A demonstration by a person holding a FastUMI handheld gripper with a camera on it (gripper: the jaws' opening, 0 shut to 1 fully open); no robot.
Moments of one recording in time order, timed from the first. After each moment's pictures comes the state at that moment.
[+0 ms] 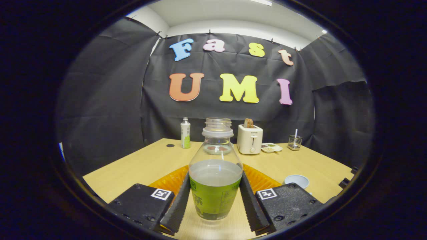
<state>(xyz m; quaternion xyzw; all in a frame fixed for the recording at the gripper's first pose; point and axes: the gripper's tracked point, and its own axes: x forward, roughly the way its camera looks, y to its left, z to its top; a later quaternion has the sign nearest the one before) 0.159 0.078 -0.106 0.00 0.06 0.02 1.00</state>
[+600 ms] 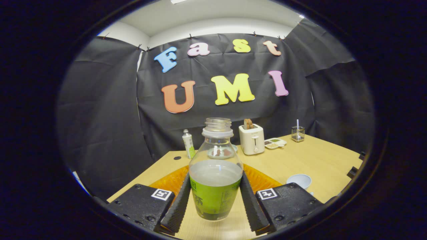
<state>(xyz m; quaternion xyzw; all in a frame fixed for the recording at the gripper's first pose) 0.163 0.064 -0.070 0.10 0.06 0.04 0.99</state>
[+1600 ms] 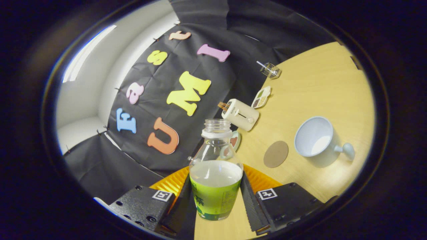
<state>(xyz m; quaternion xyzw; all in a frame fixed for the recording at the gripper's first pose) 0.211 0.006 -0.085 0.54 0.08 0.09 0.84</state>
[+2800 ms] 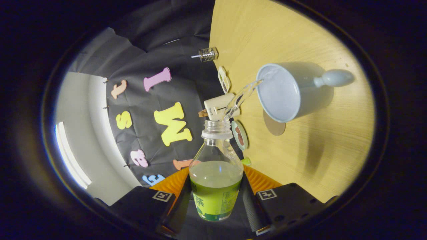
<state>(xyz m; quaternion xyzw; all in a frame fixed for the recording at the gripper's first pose) 0.218 -0.020 -0.077 0.81 0.07 0.12 0.57</state>
